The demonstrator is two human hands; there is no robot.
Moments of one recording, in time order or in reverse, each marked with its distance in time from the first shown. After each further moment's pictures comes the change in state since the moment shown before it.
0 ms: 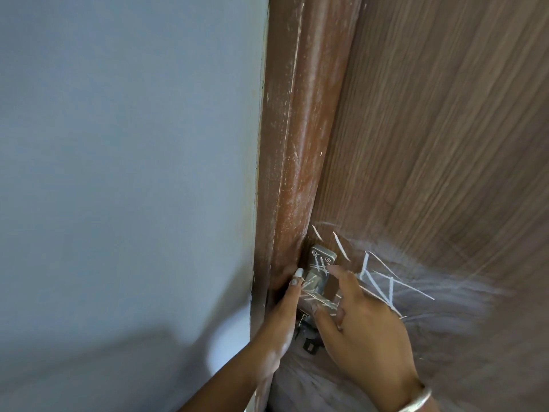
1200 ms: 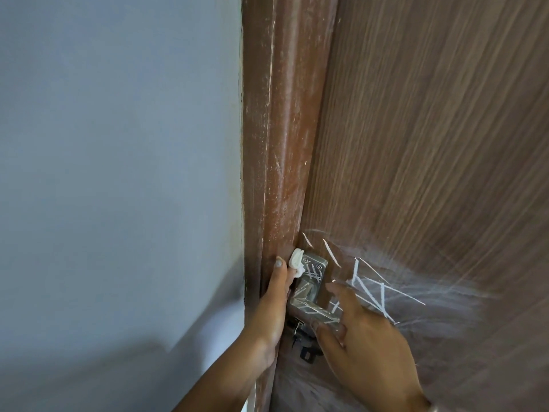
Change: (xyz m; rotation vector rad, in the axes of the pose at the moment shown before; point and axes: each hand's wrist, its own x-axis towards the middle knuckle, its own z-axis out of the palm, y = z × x) left_hand -0.039 0.037 -0.007 0.070 -0.127 0.136; right_hand -0.008 0.021 -0.003 0.044 -0.096 0.061
